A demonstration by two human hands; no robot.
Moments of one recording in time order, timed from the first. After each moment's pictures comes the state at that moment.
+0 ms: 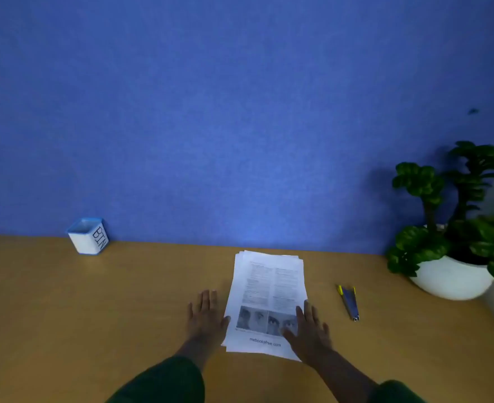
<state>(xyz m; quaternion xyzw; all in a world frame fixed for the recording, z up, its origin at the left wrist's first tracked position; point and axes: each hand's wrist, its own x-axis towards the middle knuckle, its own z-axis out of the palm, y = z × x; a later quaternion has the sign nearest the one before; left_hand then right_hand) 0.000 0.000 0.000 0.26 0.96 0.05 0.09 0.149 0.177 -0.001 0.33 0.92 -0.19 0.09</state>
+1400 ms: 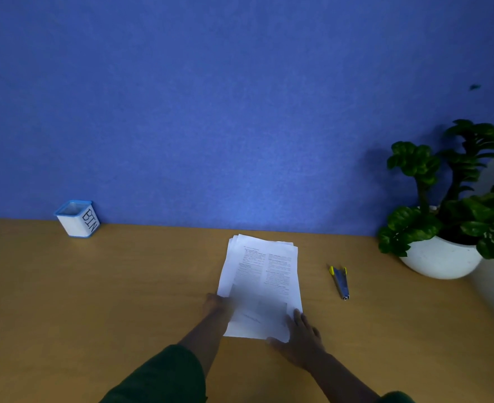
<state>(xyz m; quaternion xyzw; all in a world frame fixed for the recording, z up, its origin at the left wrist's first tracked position) 0.025 0.047 0.006 -0.11 0.84 0.43 0.30 0.175 0.162 -0.033 0.31 0.91 -0.21 0.16</state>
